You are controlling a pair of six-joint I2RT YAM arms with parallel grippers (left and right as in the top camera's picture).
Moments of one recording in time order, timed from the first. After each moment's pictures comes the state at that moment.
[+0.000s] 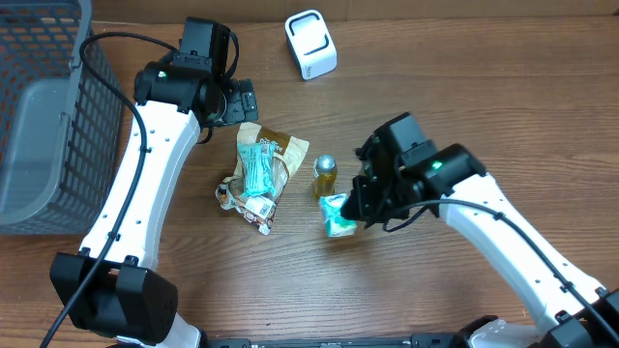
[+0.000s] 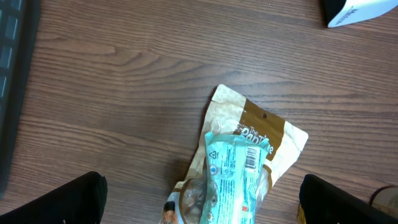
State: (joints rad) left arm -0.21 1.75 1.71 -1.10 -0.15 -0.39; right arm 0.52 1.48 1.14 -0.93 -0.50 0.49
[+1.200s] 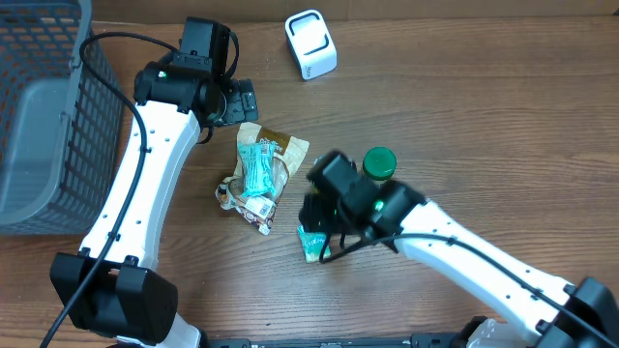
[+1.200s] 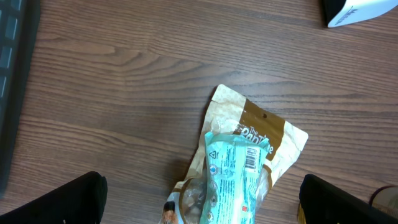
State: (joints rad) left arm -0.21 1.75 1.71 -1.10 -0.15 -0.39; right arm 0.79 1.51 1.20 -0.81 -0.08 0.77
